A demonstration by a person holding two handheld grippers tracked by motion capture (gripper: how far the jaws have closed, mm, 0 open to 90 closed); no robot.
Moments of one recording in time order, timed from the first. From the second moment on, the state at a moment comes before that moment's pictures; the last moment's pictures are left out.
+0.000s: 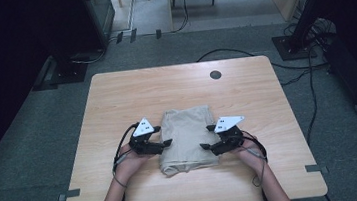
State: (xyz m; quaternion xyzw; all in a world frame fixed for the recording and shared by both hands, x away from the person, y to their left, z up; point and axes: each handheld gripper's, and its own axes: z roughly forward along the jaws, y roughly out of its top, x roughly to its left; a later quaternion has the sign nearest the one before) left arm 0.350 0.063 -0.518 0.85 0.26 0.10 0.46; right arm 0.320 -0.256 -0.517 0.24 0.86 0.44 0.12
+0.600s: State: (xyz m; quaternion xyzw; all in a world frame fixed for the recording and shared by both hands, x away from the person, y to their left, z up) left arm 0.342 0.069 -0.519 0.84 0.29 0.11 0.45; right arm 0.318 -0.260 -0.518 0.26 0.85 0.44 0.11
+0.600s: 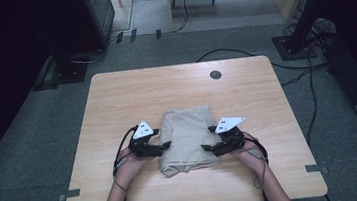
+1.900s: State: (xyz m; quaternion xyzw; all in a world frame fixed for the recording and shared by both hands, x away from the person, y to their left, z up) left arm 0.327 0.092 -0.518 0.82 0.29 0.10 0.47; right arm 0.317 -0.286 -0.518 0.32 0.83 0.44 0.14
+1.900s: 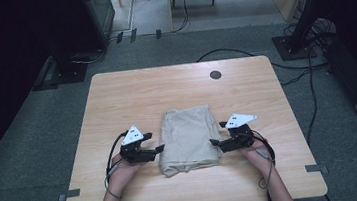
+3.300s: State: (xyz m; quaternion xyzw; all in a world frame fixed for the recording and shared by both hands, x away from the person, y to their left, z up) left arm 0.334 0.104 -0.524 0.83 0.32 0.10 0.44; right arm 0.319 -0.310 -0.518 0.35 0.83 0.42 0.13
